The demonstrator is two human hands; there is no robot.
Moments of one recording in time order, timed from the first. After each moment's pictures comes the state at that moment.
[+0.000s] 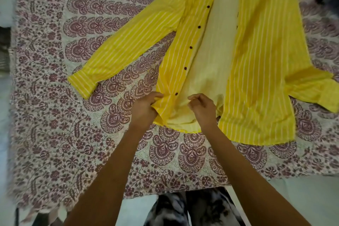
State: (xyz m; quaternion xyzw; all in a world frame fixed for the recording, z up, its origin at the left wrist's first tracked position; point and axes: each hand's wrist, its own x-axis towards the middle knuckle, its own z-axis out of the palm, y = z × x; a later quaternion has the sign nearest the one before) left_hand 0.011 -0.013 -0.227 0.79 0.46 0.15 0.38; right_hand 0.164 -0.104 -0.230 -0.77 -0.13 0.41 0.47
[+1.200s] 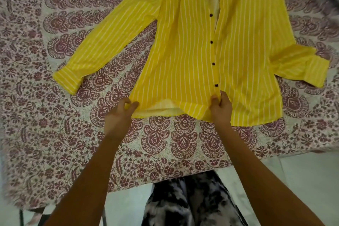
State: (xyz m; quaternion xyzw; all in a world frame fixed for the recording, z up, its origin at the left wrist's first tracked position) left_hand -0.053 -0.039 -0.256 0.93 0.37 0.01 0.05; right_hand 0.206 -0.188 -0.269 -0.84 -0.08 0.30 0.44
